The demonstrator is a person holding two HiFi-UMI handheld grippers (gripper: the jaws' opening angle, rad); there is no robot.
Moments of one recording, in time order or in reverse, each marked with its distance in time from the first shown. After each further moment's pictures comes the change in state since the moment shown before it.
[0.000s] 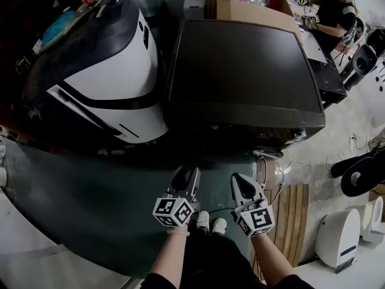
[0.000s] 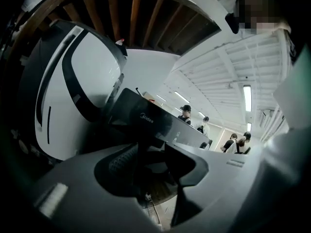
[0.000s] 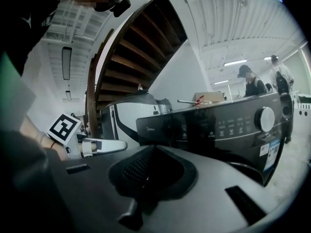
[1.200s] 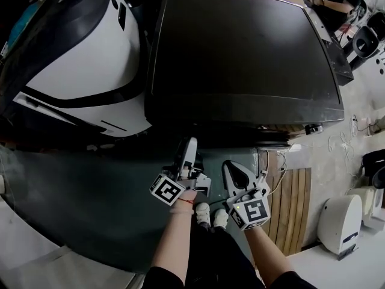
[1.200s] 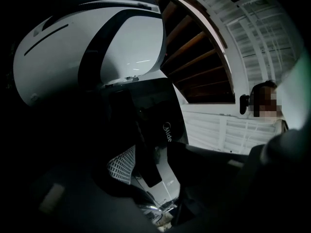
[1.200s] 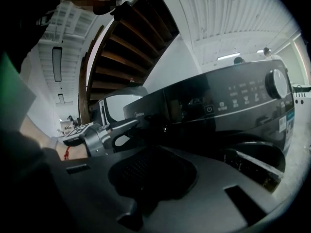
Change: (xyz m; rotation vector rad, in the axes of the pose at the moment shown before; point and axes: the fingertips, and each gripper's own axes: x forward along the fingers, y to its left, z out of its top) left arm 0.101 0.042 0.019 -0.598 -0.324 -0.323; right arm 0.077 -0.019 -0.046 0.072 0.010 -0.035
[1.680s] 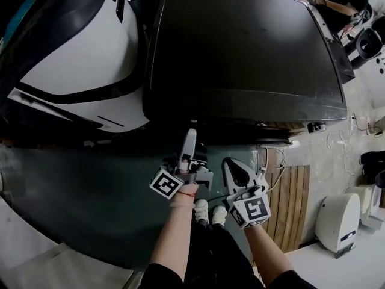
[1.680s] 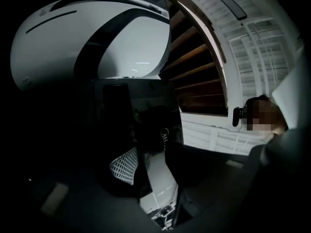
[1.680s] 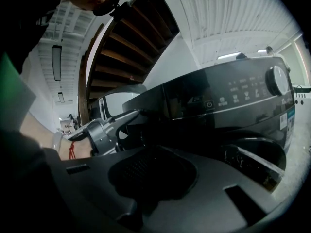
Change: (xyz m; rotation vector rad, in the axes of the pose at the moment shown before) left arm 0.019 -0.013 0.008 -0.121 -0.077 -0.143; right arm 0.005 -0.002 -0.005 0.006 0.015 -0.008
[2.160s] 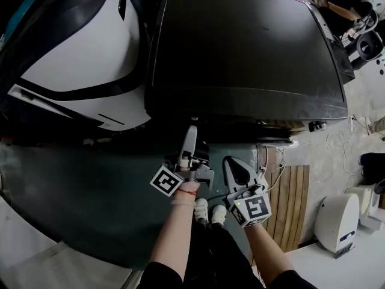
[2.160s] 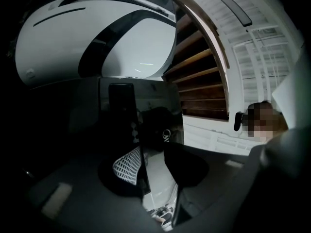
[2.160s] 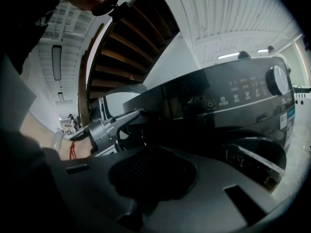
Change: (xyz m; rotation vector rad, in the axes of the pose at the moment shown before) left arm 0.001 -0.001 0.001 -0.070 -0.019 -0.013; right arm 0.000 0.003 -0.003 0.001 -0.003 0.006
